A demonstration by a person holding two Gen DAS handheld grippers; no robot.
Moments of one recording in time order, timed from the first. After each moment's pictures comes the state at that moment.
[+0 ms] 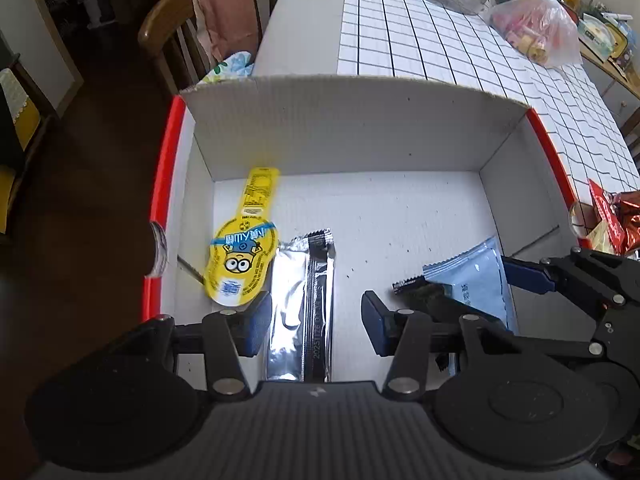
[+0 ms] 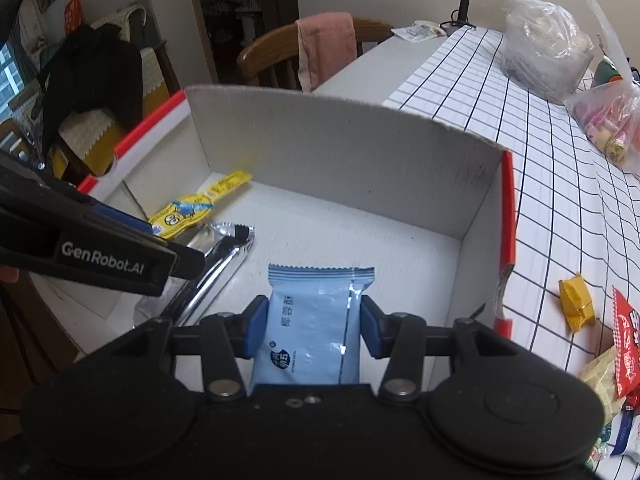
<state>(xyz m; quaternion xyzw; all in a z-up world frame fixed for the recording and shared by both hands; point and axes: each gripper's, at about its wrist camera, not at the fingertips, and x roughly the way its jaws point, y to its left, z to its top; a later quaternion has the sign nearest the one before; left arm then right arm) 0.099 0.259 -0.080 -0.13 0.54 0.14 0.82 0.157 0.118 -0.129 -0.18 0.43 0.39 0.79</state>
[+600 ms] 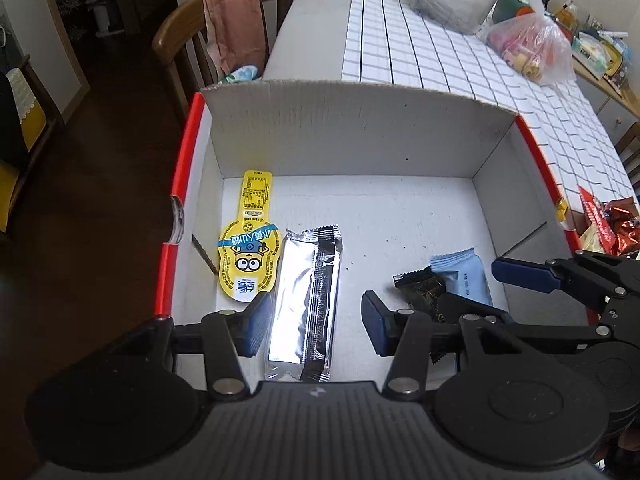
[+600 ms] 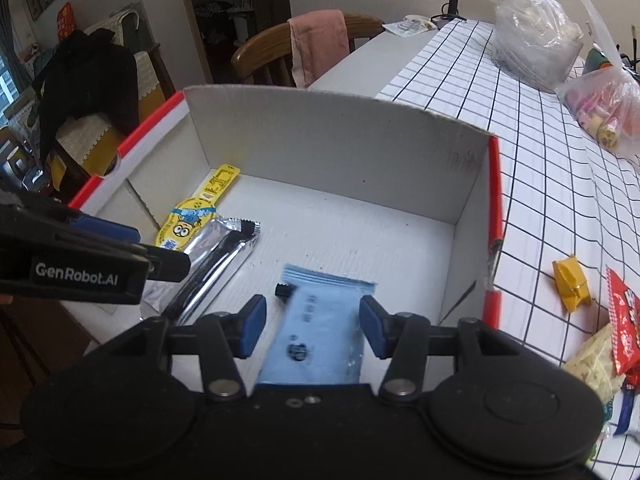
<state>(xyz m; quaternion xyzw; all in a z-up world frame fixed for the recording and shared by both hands) 0.071 0.255 -0.070 -0.13 0.51 0.15 0.84 0.149 0.103 -0.117 -0.16 0.44 0.39 0.80</state>
